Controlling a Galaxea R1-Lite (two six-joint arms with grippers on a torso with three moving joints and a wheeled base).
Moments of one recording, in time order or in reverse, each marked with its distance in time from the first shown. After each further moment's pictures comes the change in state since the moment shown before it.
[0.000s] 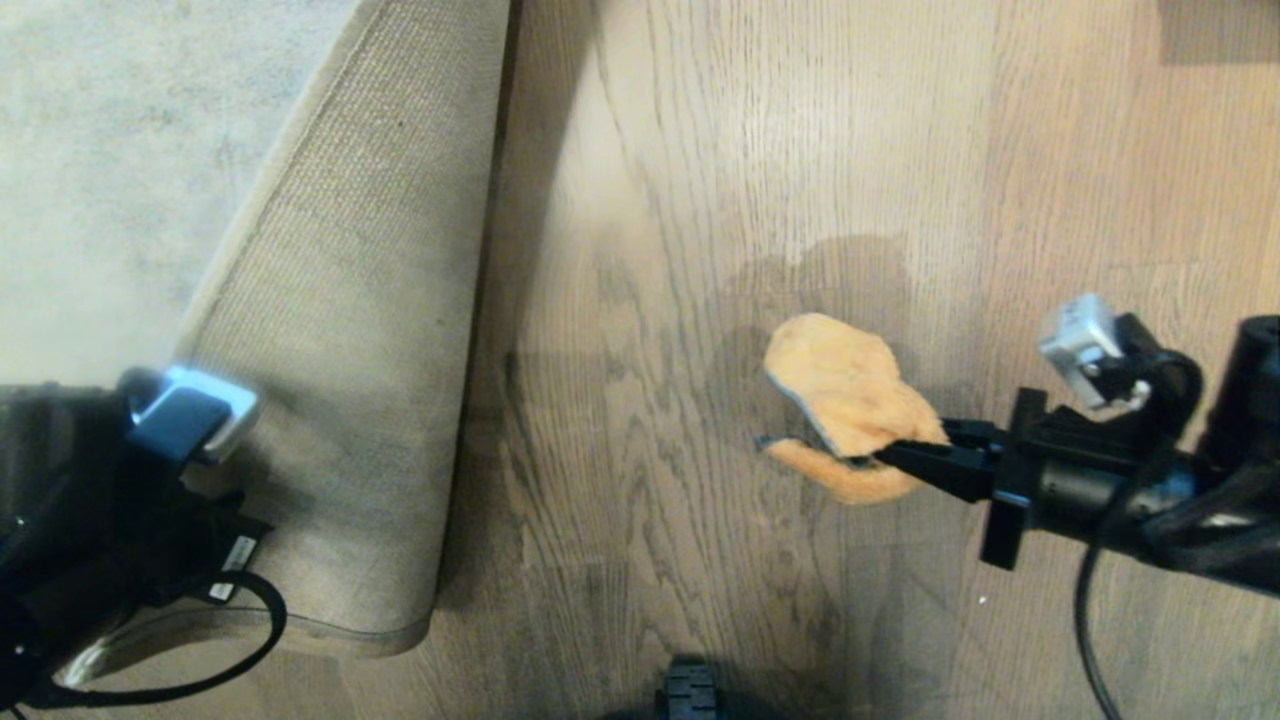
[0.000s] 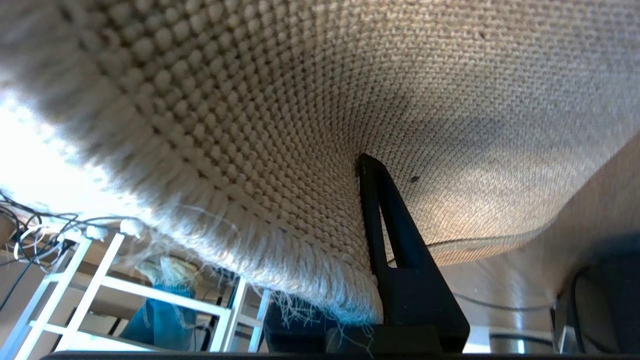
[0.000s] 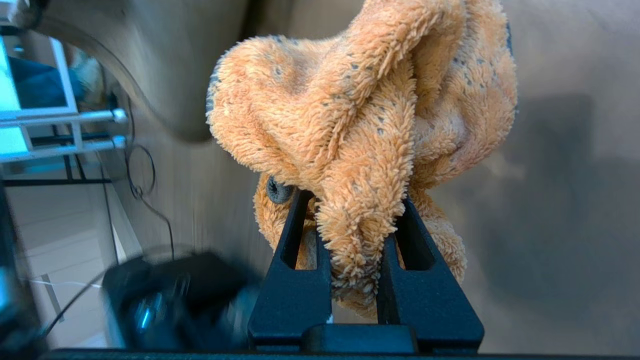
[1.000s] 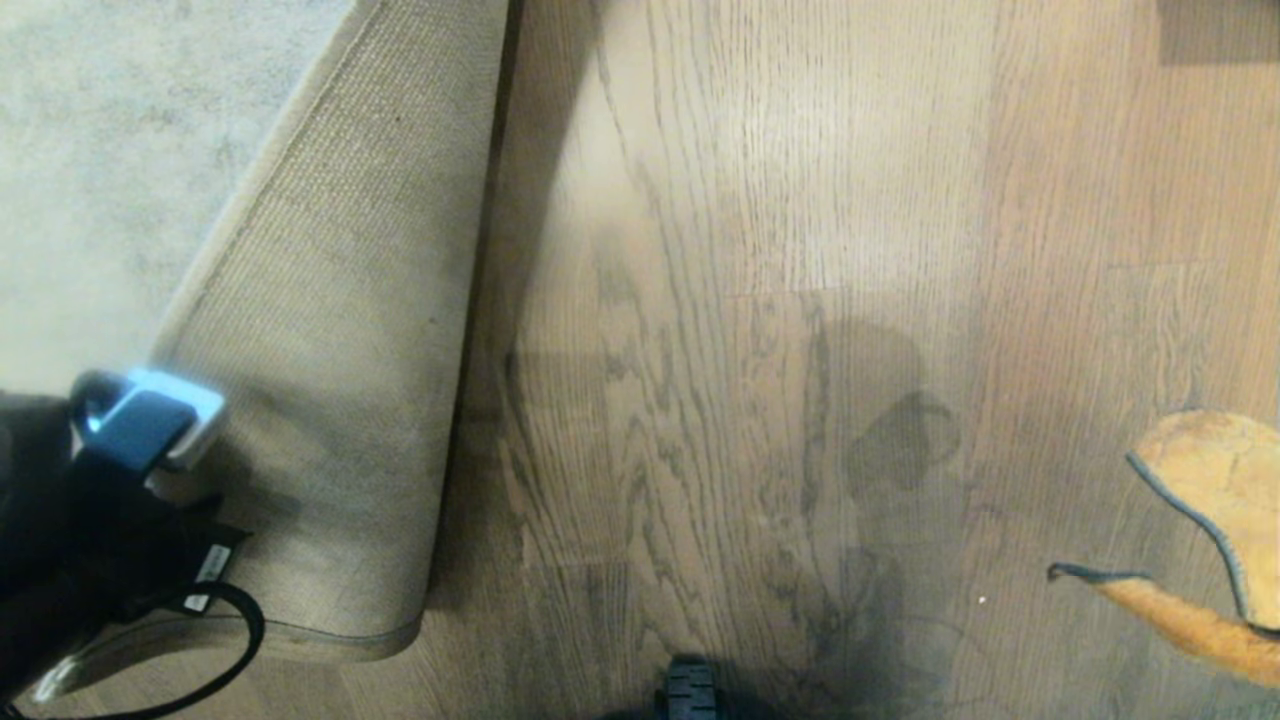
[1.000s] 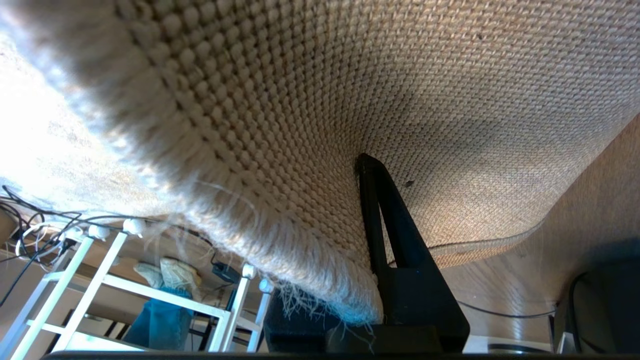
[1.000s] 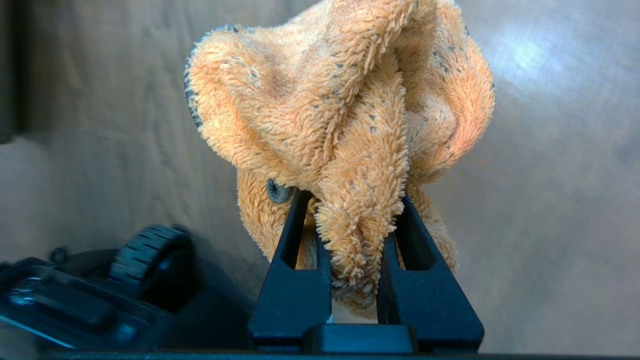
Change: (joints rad) left arm 0.003 -0.075 0.017 0.027 0.000 -0.002; right arm -0.373 -0.956 0.289 0.556 -0.246 0.004
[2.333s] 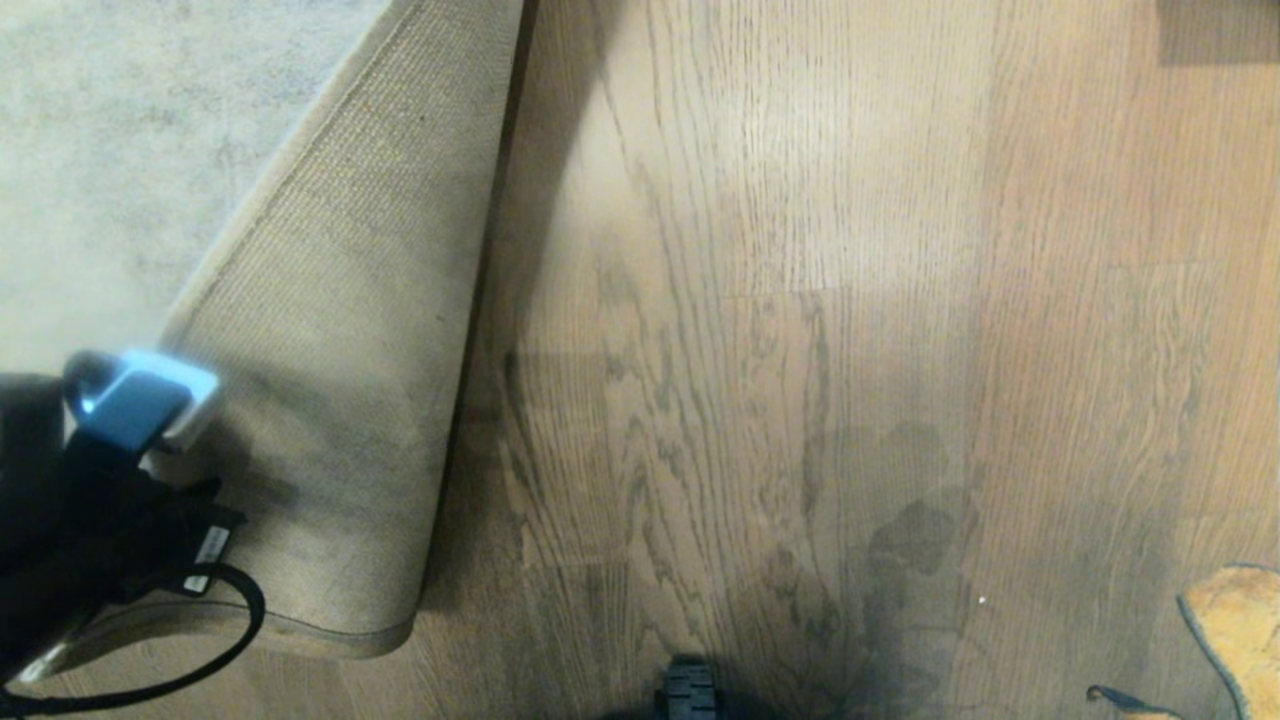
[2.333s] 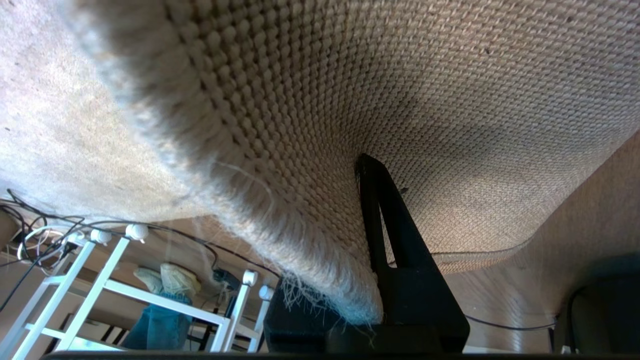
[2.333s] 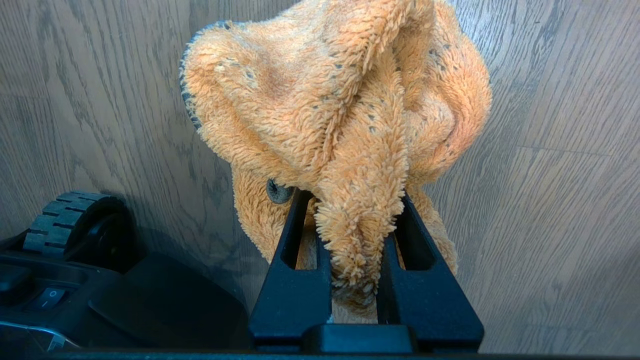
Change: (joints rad) left arm 0.002 0.003 -0.034 -0.001 0.003 0.001; right arm -0.071 -0.502 0.250 0.234 -0.147 -0.002
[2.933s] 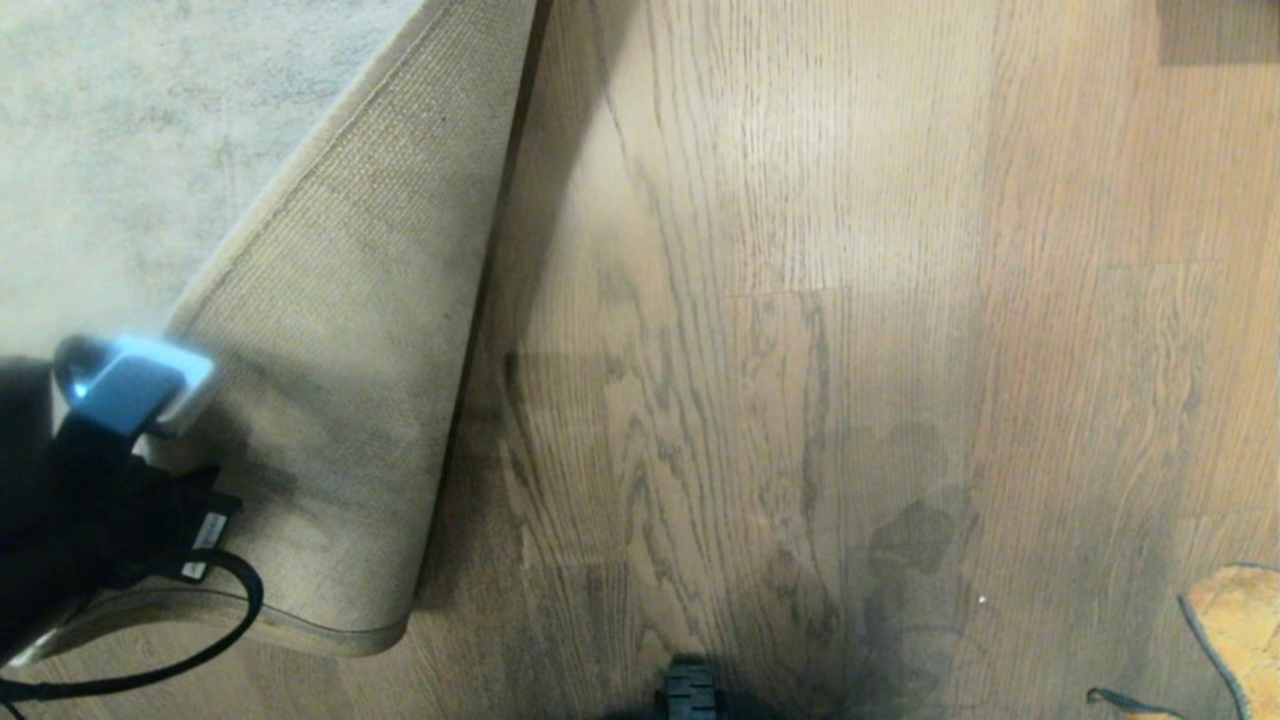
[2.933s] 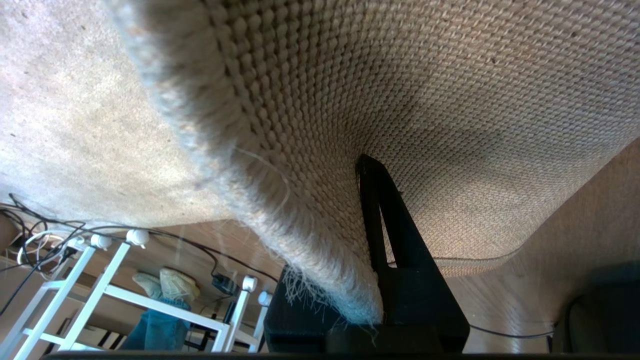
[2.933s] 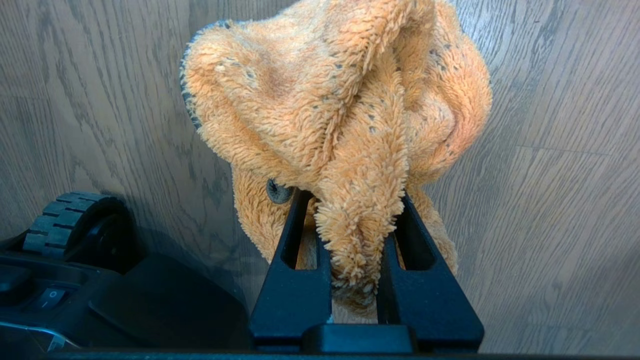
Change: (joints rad) left arm 0.000 -0.004 -0.030 0.008 -0.006 0.002; right arm 0.000 0.000 0.000 0.000 -0.001 0.002
